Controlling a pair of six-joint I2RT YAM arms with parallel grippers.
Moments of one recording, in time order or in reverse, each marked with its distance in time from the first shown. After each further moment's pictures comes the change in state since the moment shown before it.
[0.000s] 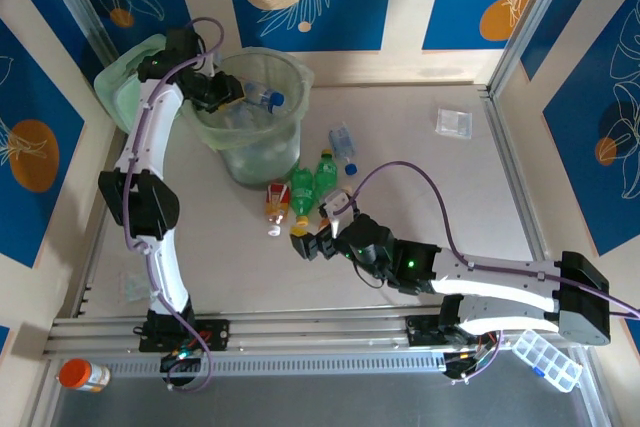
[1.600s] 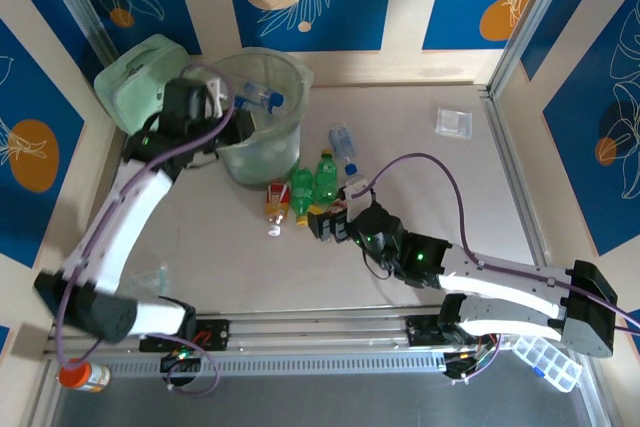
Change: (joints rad) left arm -0.286 -0.804 -0.823 0.432 -0.257 -0.117; right arm -0.134 -0.052 0.000 -0.090 0.063 0.109
